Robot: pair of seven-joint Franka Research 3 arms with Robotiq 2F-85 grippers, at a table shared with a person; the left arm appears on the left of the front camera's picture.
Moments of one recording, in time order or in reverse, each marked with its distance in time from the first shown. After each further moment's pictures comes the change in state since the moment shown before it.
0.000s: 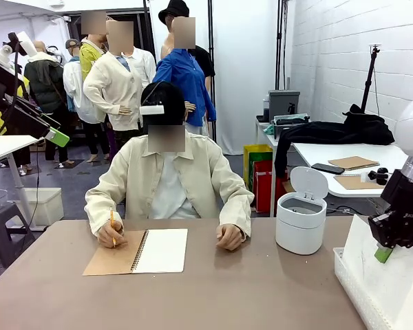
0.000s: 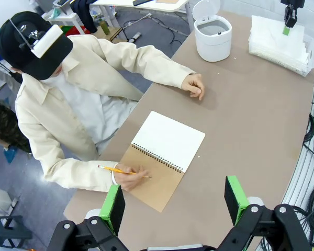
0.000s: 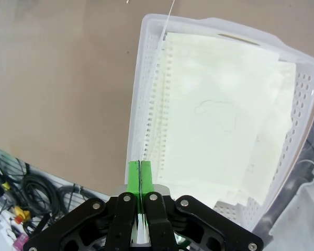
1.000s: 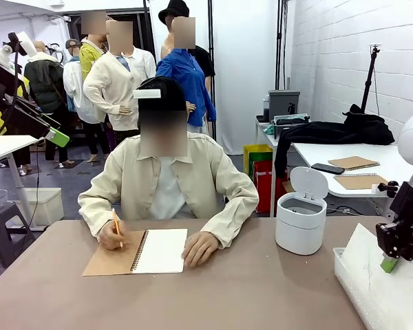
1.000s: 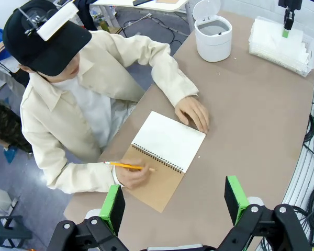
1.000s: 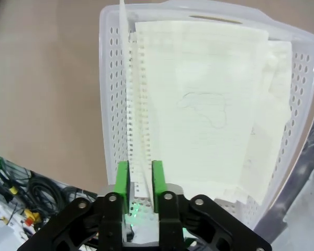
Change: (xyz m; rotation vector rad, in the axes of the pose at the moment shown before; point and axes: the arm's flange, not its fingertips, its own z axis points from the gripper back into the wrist) left arm 0.000 0.000 0.000 0.000 0.000 0.000; right arm 0.001 -0.033 -0.017 0.022 0.045 -0.095
